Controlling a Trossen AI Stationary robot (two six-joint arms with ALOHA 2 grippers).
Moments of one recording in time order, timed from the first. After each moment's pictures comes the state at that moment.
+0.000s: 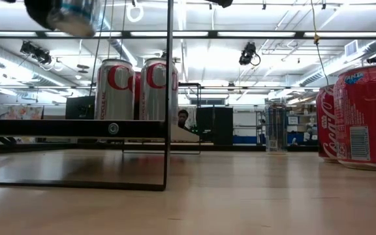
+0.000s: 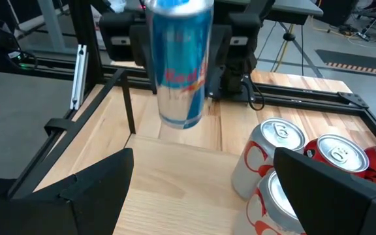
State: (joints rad) left arm -0.80 1.04 0.55 0.13 -0.90 -0.26; right arm 0.30 1.54 1.18 -0.01 0.24 0.00
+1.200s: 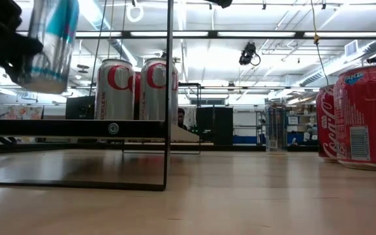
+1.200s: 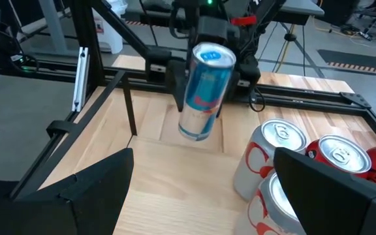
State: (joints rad) left arm -0.86 0.85 0.04 0.62 -0.88 -0.28; right arm 0.30 1.54 1.18 -0.01 0.23 0.00
